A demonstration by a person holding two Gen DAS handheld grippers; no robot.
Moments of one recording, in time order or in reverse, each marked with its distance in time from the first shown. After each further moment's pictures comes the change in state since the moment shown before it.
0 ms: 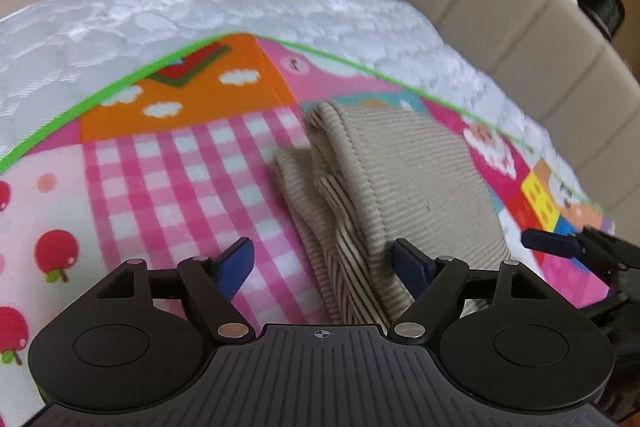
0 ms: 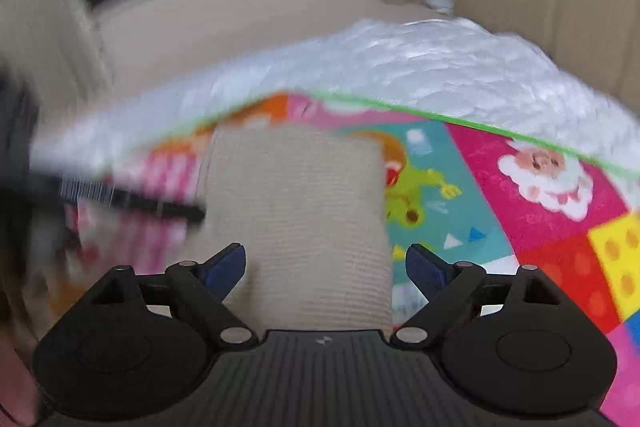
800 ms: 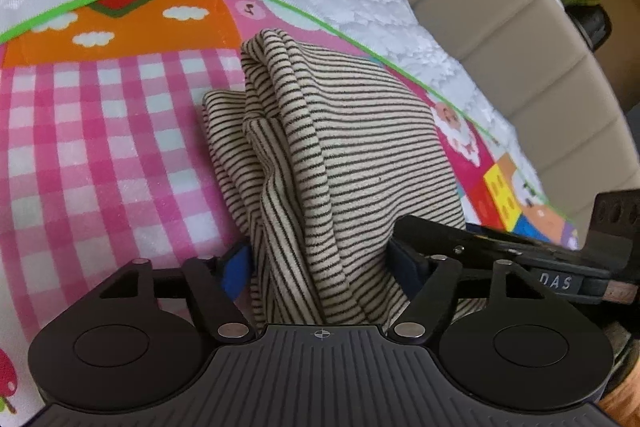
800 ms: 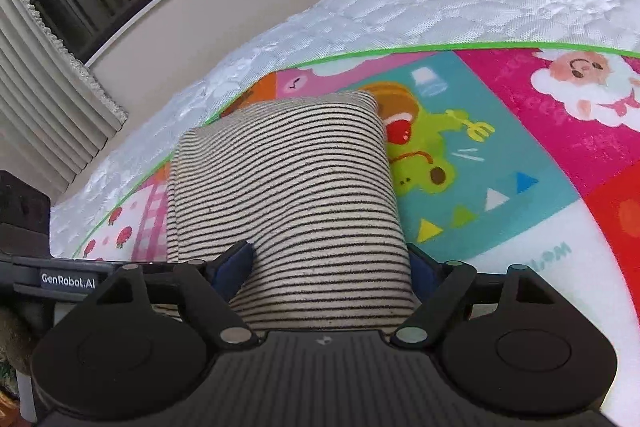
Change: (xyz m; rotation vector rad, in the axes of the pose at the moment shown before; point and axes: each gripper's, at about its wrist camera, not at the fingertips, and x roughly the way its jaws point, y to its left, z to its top) left arm 0.037 -0.013 -0.013 -0.095 0.081 -0.147; right arm 0.058 -0.026 -0.011 0.170 0.094 0.141
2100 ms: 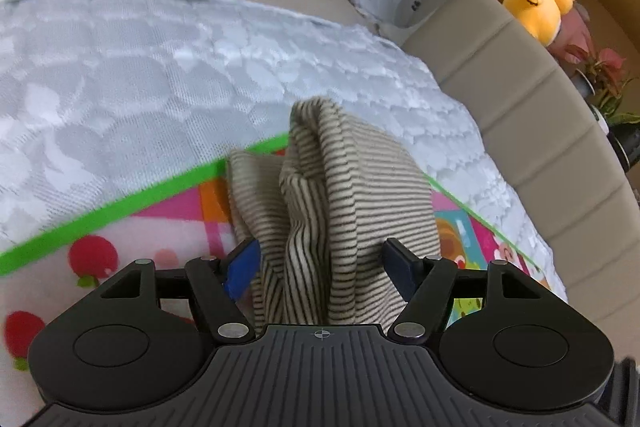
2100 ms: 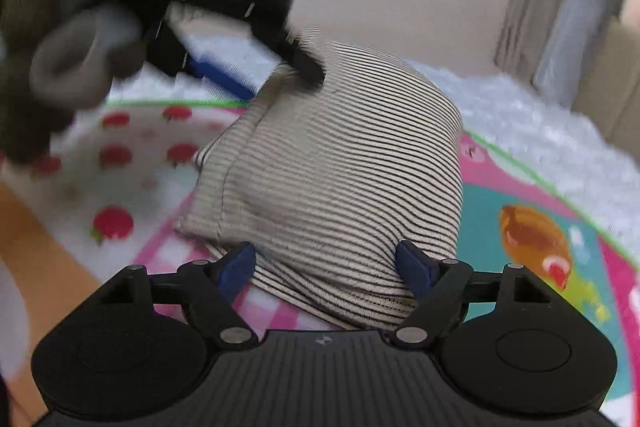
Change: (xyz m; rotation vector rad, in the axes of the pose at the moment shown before) left arm -0.097 0.087 0.056 -0.128 -0.279 0.150; right arm 0.071 0.157 -0.048 -0.730 -0.074 -0.120
